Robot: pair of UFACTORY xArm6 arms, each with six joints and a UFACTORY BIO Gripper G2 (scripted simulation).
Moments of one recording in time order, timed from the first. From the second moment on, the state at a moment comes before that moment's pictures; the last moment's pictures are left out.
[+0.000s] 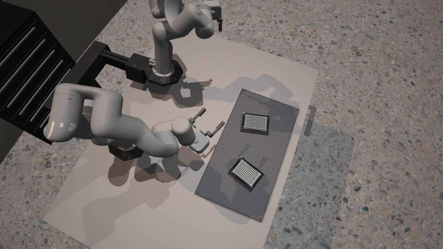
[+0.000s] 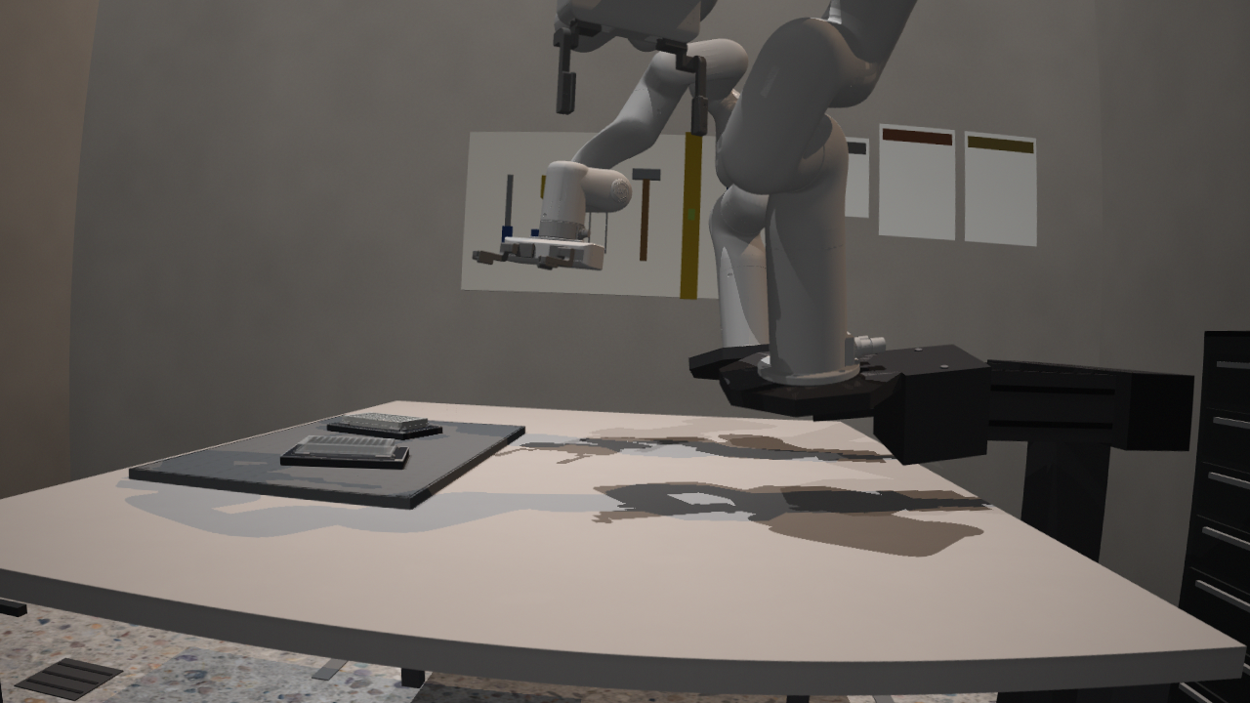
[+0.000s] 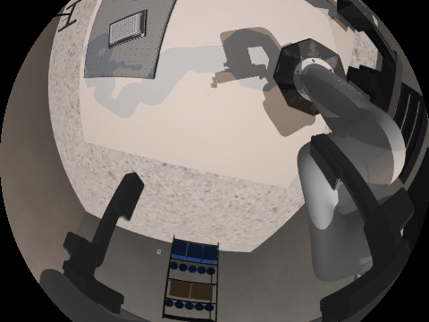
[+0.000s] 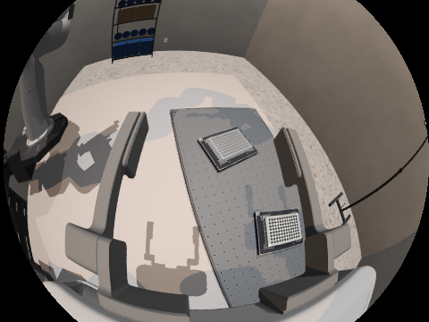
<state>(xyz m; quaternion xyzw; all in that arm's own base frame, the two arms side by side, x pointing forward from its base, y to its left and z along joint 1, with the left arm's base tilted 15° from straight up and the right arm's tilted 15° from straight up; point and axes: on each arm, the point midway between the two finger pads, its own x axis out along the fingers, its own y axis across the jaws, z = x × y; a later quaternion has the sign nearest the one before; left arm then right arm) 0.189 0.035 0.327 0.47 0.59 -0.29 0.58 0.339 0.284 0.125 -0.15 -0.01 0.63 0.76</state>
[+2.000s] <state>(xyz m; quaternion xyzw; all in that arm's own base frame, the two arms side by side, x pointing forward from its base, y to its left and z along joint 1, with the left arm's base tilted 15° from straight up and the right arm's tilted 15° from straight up) 0.189 0.035 0.327 0.47 0.59 -0.29 0.58 0.488 0.125 0.179 -0.12 -0.05 0.18 0.97</state>
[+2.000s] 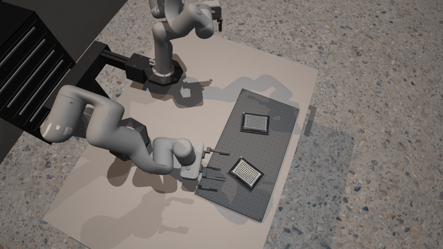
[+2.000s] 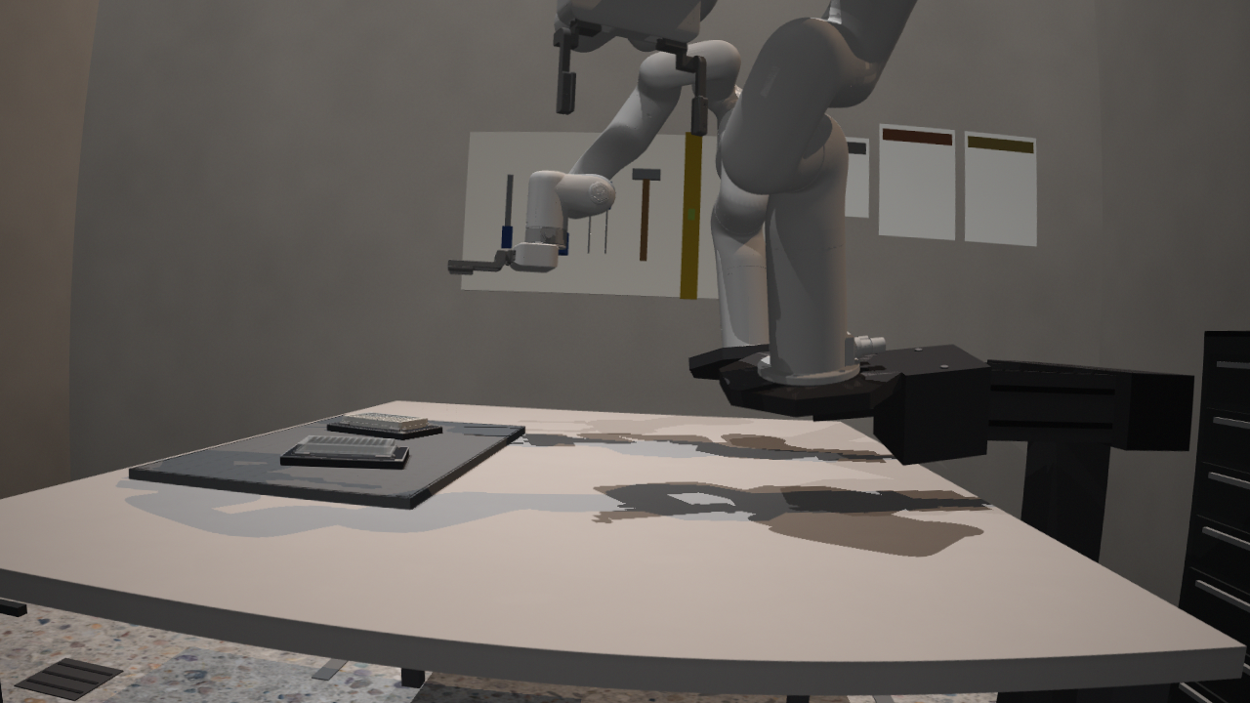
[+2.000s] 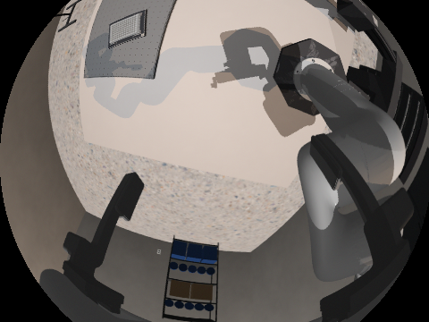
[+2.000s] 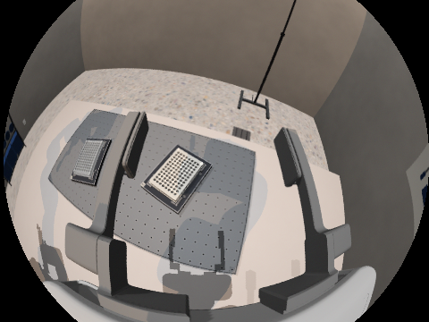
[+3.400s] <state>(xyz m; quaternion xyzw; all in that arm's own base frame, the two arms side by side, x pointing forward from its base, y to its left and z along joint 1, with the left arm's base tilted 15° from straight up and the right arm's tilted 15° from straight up) 0.189 0.035 0.327 0.47 0.59 -0.29 0.58 0.508 0.074 0.177 -0.12 -0.05 0.12 0.98</state>
